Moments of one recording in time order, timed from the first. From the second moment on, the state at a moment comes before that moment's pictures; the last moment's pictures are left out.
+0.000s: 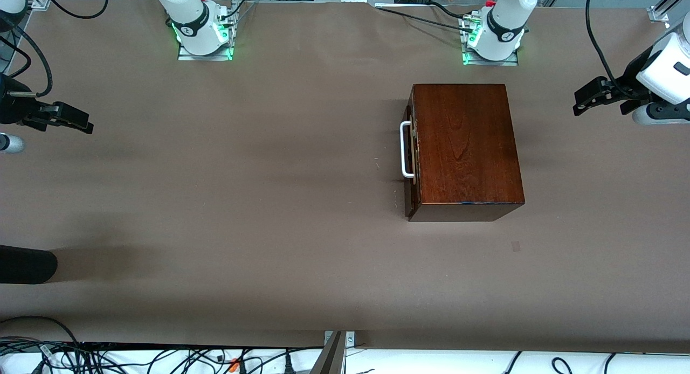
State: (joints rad) left arm -0.04 -0.04 -0.01 -1.64 0.00 1.53 -0.09; right arm 0.05 0.12 -0.08 -1.50 0.00 1.52 0.01
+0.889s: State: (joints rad) left arm -0.04 -0.04 -0.01 -1.63 0.00 1.52 -0.05; right arm 0.05 0.12 -0.08 -1.50 0.00 1.52 0.01
